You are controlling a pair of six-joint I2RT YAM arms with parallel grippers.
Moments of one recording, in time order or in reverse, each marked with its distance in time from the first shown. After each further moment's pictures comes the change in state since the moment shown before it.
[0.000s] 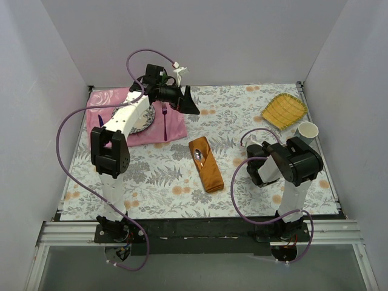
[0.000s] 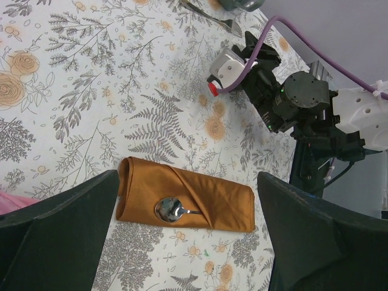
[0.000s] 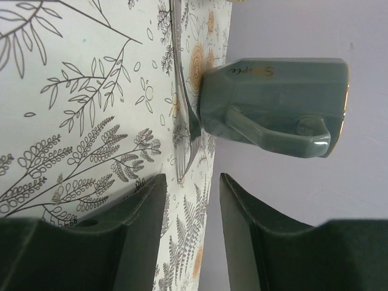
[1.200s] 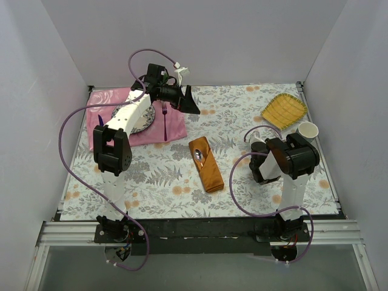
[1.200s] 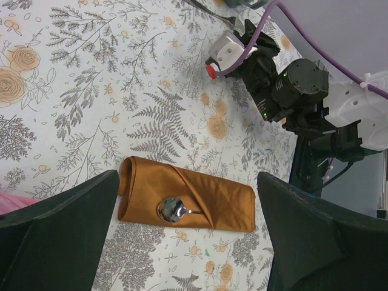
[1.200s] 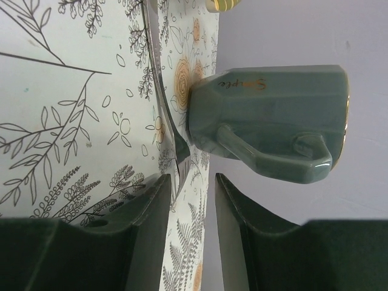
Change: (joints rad) left arm 0.000 0.055 0.063 -0.049 0.000 0.004; right arm -0.074 0.098 0.039 0.172 -0.021 -0.079
